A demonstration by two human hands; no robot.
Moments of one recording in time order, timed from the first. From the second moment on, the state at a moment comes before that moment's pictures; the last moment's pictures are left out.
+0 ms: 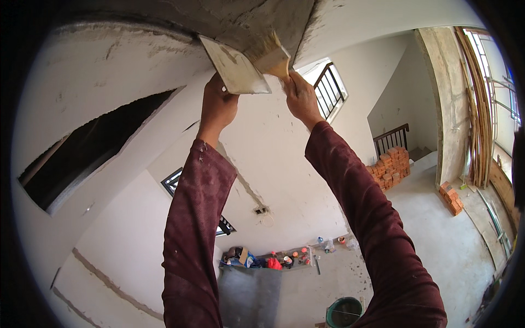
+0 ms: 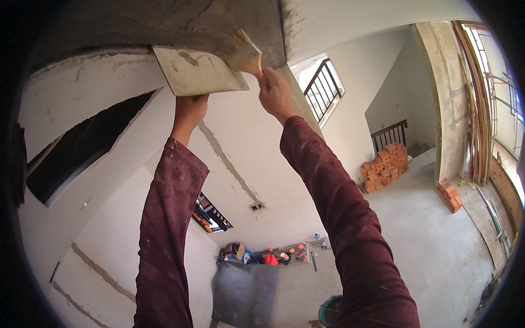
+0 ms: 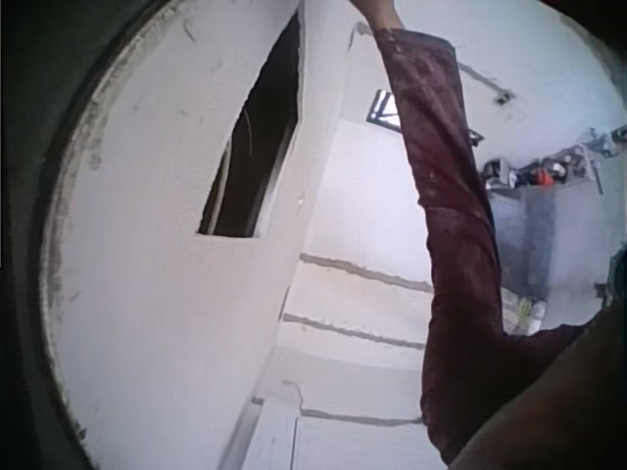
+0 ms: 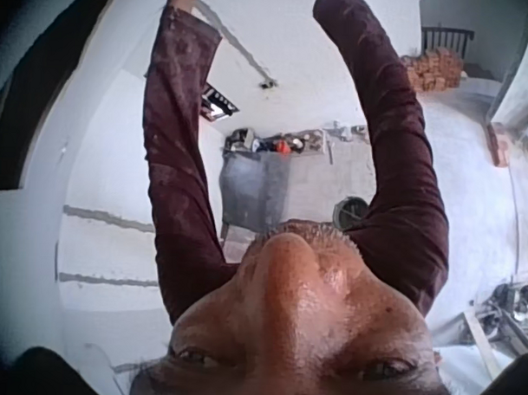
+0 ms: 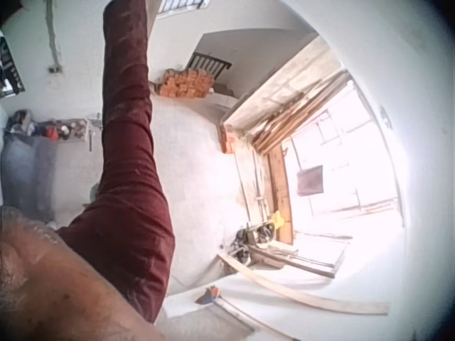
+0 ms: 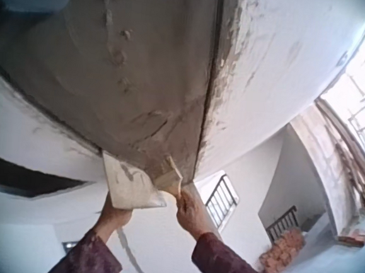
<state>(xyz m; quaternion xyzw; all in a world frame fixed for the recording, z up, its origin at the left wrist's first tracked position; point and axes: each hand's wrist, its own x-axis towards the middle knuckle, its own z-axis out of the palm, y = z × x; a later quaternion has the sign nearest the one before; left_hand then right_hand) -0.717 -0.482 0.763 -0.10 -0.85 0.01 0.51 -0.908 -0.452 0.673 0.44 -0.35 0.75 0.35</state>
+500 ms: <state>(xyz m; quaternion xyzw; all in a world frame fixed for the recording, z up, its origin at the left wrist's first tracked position) -0.723 -0.489 0.761 -0.11 -0.83 0.05 0.55 -0.898 -0.425 0.669 0.44 -0.37 0.73 0.38</state>
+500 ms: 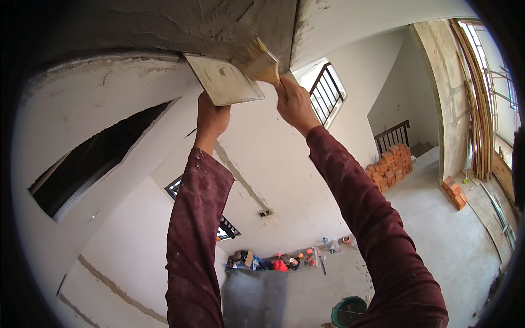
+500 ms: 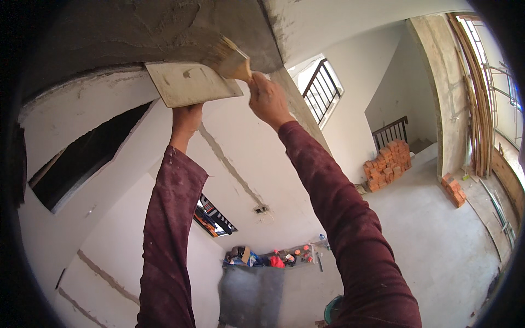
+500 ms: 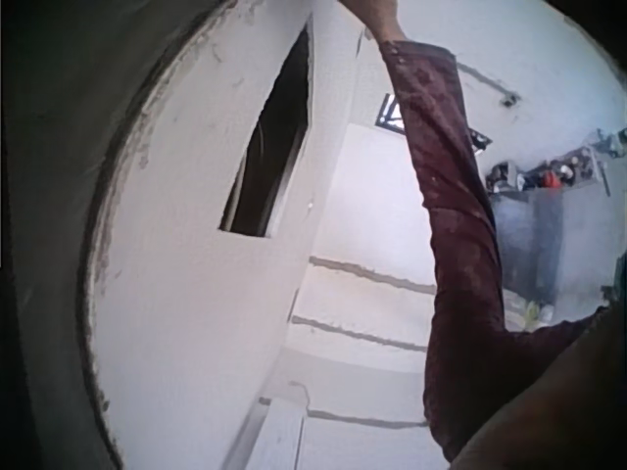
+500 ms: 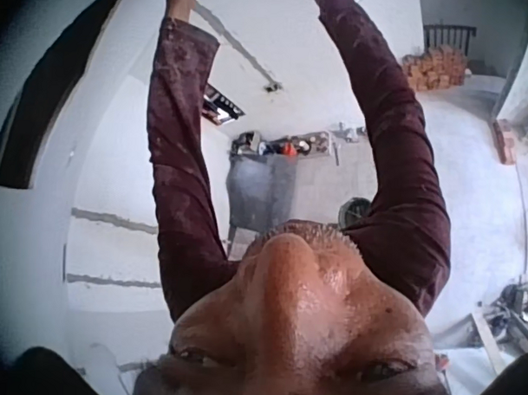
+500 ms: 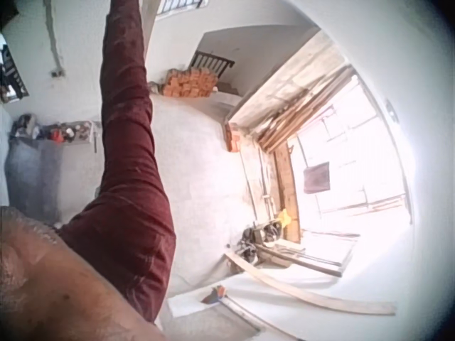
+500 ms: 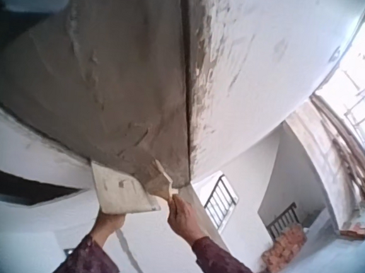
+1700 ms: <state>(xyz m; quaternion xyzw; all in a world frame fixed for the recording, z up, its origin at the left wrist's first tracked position) -0.714 -0.496 0.759 -0.09 -0.83 0.03 0.54 -0.909 -0.429 0.620 0.44 -0.49 0.73 0.18</state>
